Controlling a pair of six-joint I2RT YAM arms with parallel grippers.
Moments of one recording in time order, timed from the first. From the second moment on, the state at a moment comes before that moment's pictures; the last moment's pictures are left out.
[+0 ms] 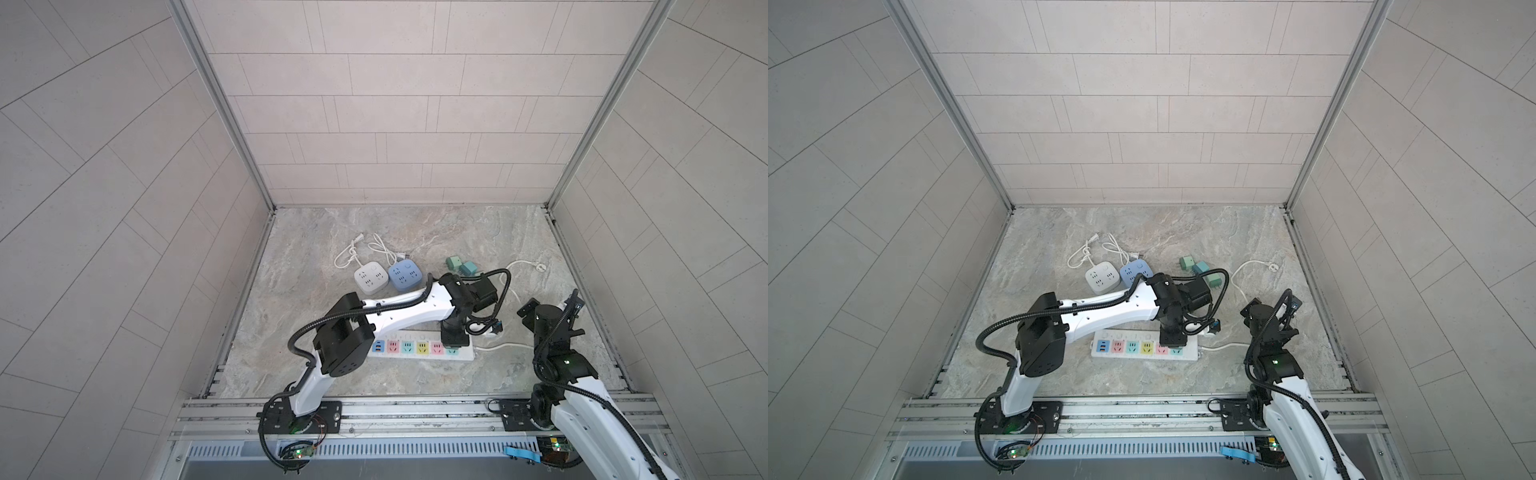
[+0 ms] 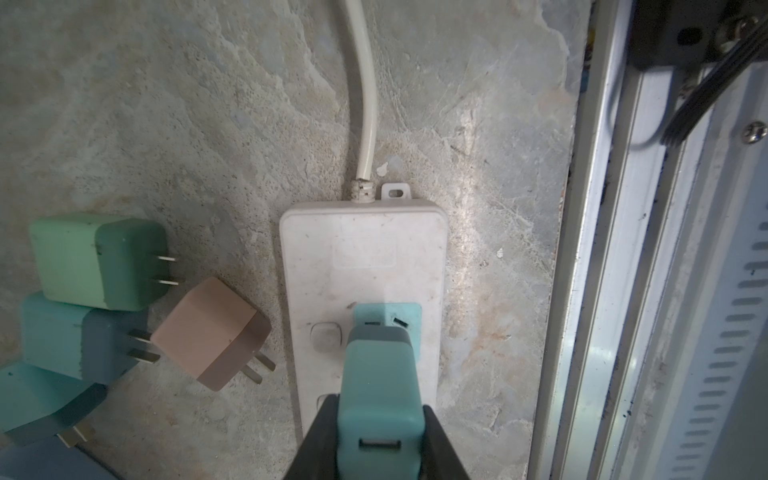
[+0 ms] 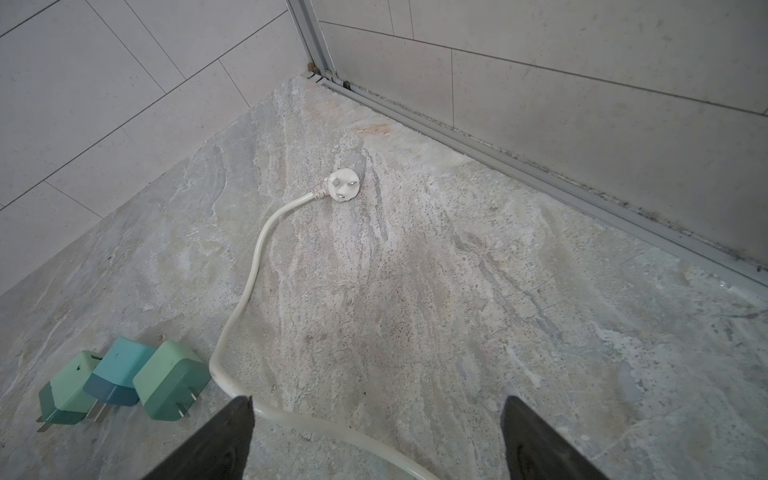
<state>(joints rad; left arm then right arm) -1.14 2.08 1.80 -1.13 0.11 0.48 0.09 0.57 0.20 -0.23 0.54 0.69</state>
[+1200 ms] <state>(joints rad) -1.17 2.04 1.65 -0.96 0.06 0.44 0.09 0.56 0.20 -0.23 0.54 0.69</state>
